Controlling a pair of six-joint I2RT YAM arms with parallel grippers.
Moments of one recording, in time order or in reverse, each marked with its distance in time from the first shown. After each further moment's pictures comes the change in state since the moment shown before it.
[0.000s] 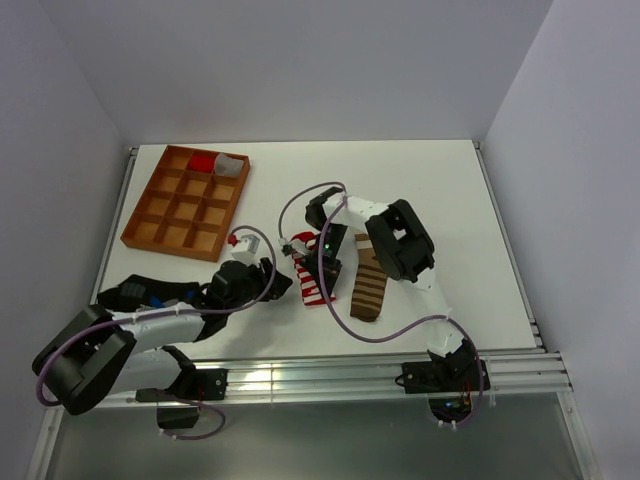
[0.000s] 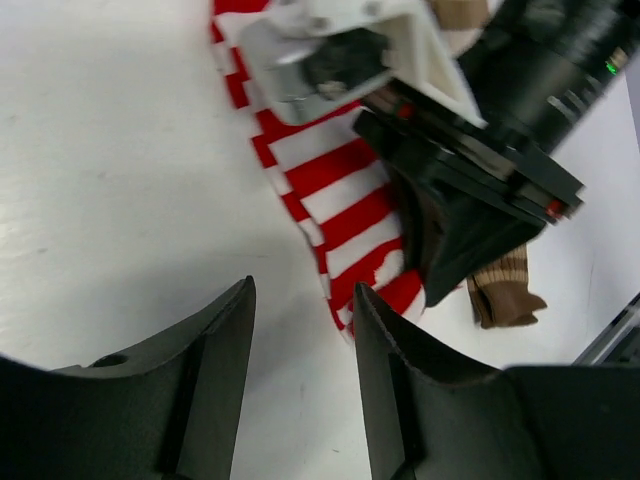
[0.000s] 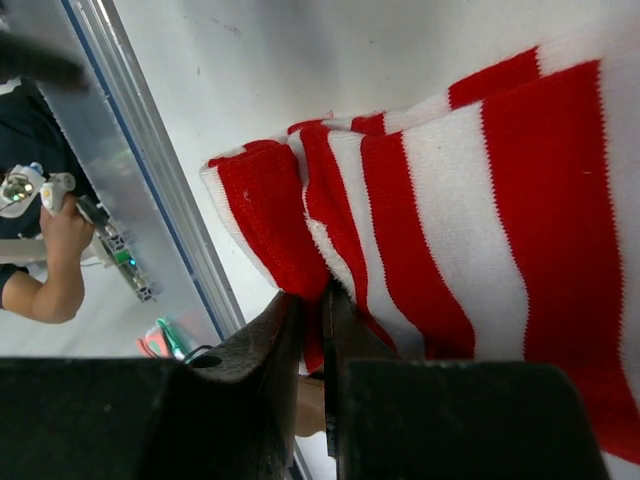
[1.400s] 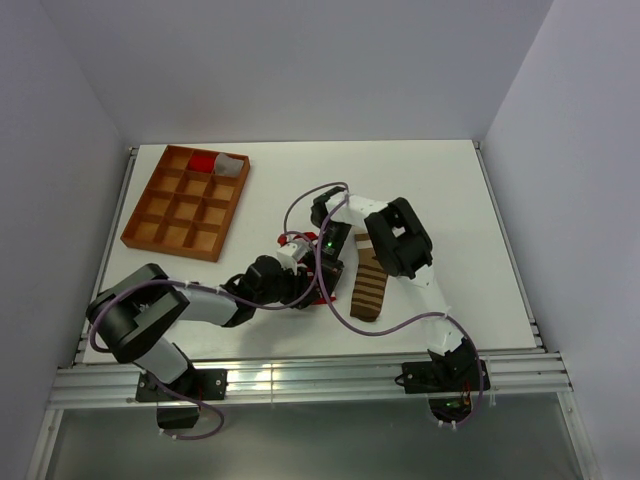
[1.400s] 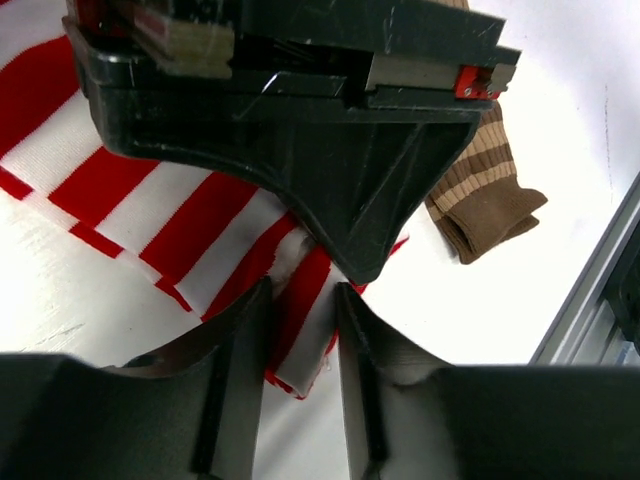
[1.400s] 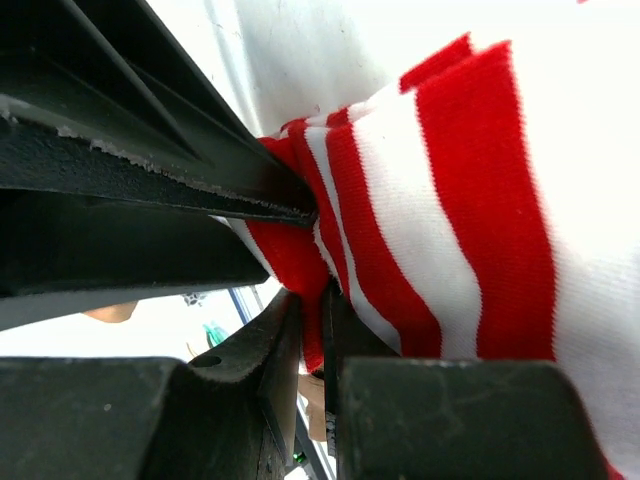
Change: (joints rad) left arm -0.143 0.346 0.178 0.114 0.206 0.222; right arm -0.040 0.055 0.029 -0.050 -0.071 0.012
